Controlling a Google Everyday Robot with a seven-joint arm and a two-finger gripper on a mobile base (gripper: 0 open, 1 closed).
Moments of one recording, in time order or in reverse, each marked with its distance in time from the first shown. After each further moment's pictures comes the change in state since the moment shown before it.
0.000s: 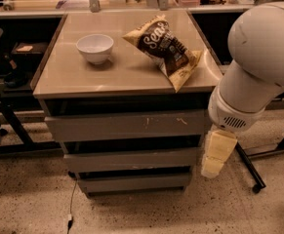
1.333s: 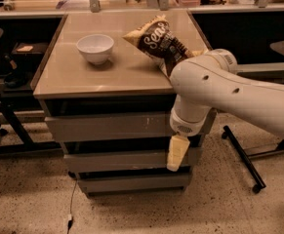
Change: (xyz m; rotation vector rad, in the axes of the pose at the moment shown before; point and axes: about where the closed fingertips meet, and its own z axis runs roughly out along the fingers) arm -0.046 -0.040 0.136 -0.039 0.030 0.016
